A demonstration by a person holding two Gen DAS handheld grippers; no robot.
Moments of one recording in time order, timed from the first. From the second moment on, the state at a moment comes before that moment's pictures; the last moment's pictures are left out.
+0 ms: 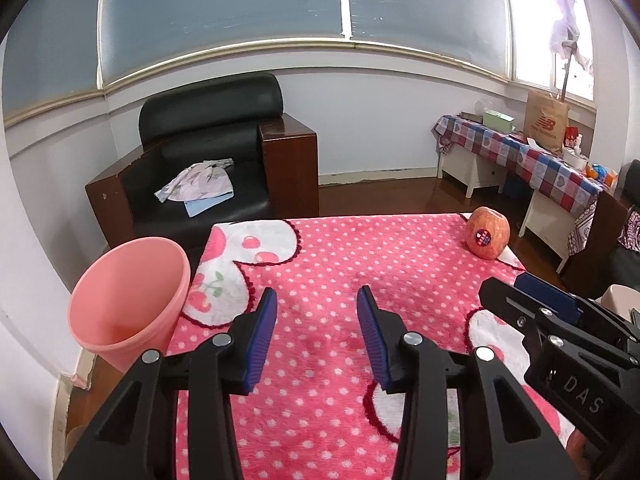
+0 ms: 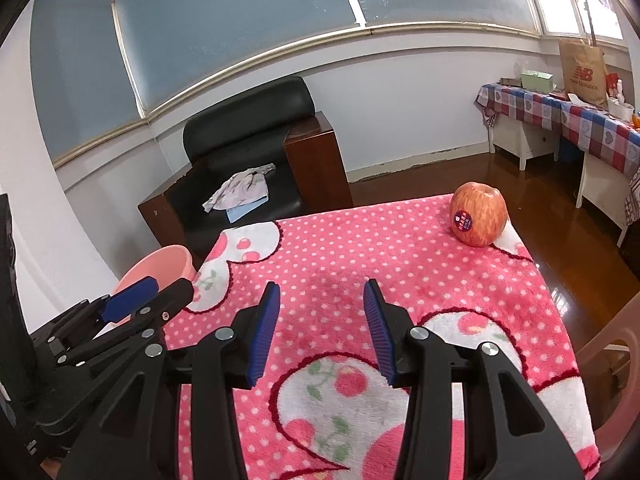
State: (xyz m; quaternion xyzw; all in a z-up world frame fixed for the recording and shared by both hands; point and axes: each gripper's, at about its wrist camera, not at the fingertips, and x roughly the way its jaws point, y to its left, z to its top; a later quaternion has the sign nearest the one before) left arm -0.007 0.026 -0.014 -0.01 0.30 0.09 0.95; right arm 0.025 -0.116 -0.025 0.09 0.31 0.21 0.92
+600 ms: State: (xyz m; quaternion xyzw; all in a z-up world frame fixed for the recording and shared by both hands) left arm -0.001 0.021 -0.023 0.00 0.31 0.07 0.95; right arm 0.026 -0.117 -0.030 0.09 0.31 0.20 0.92
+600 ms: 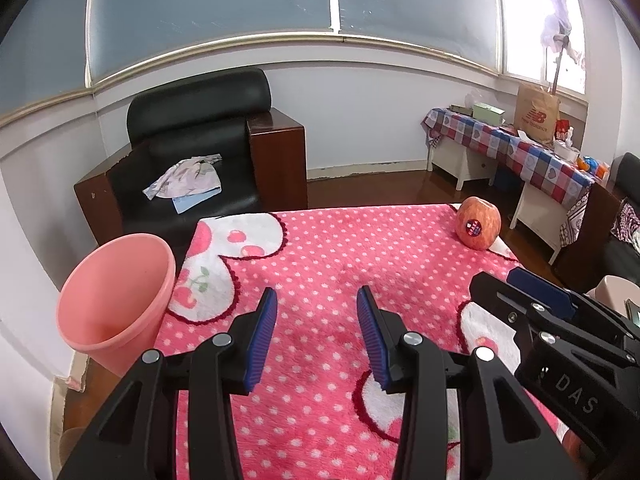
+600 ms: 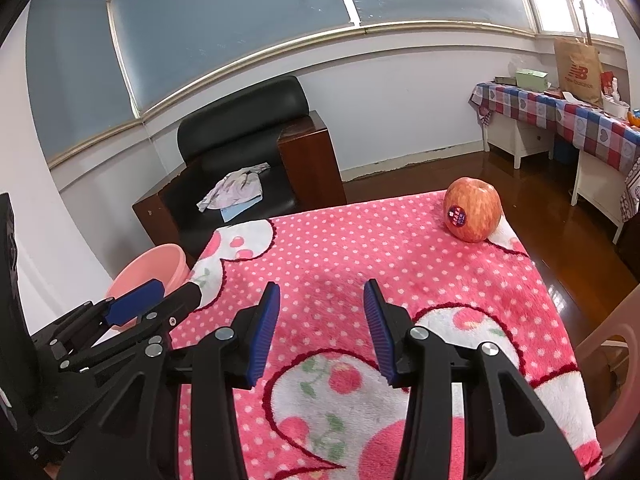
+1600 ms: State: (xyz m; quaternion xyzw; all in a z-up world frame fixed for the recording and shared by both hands) left arm 0.009 0.019 -0.038 0.00 0.33 0.05 0.94; right arm 0.039 -0.114 -0.043 0.10 0.33 0.20 0.92
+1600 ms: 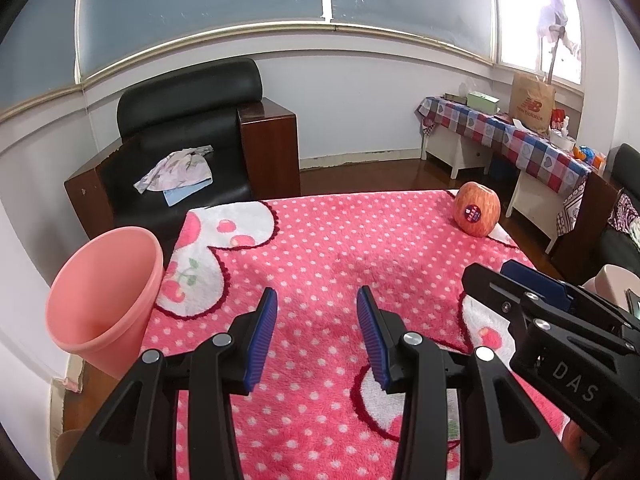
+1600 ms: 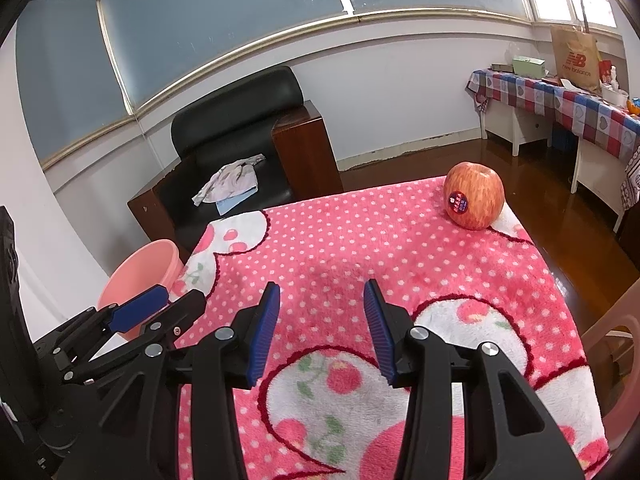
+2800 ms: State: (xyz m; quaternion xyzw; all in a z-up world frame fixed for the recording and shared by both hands) left arm 0.024 0.016 -0.058 0.01 0.35 0.03 0.93; right arm 0.053 -0.113 -0.061 0.10 0.35 0.18 0.91
